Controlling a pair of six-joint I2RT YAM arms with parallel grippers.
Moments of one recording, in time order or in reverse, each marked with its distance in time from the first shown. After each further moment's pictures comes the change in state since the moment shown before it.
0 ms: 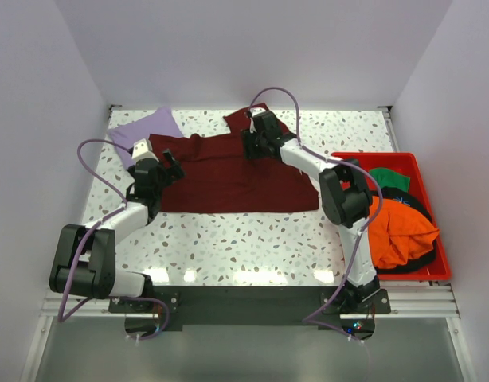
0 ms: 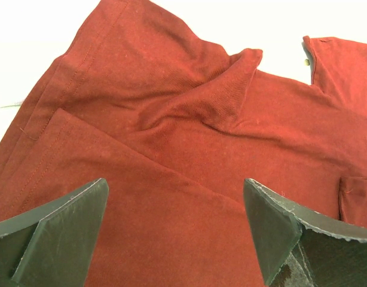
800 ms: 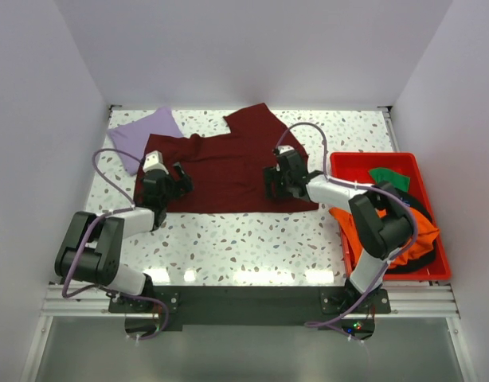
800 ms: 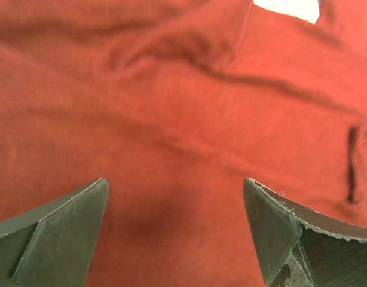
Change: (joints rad) left arm -0.043 0.088 -0.087 0.111 0.076 -0.027; right arm 0.000 -0.429 -0.692 0.145 0.070 0.098
